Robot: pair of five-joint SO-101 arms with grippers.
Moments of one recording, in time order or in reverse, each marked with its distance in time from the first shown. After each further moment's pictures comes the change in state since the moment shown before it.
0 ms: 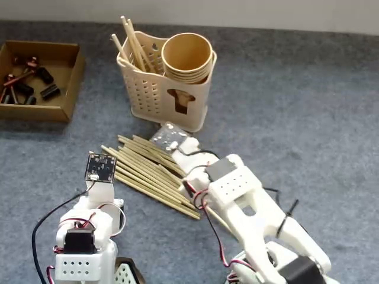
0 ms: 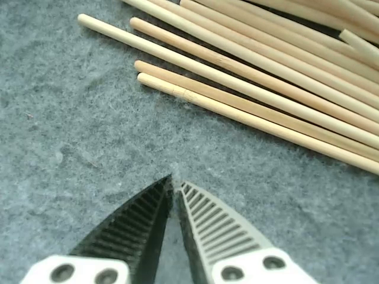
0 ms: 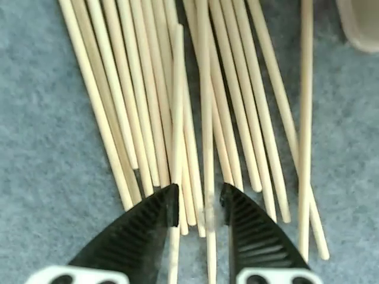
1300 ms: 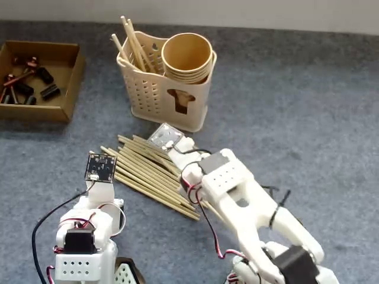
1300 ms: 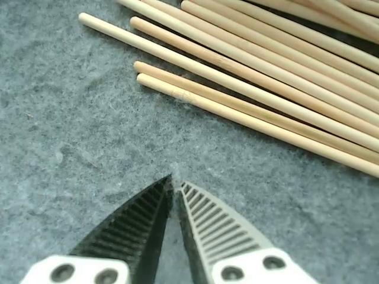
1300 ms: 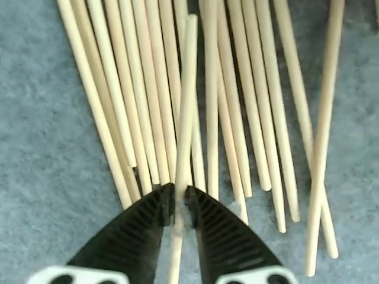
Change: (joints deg) left arm 0.0 0.0 0.0 0.0 0.0; right arm 1.1 0.4 -0.2 1.3 -0.1
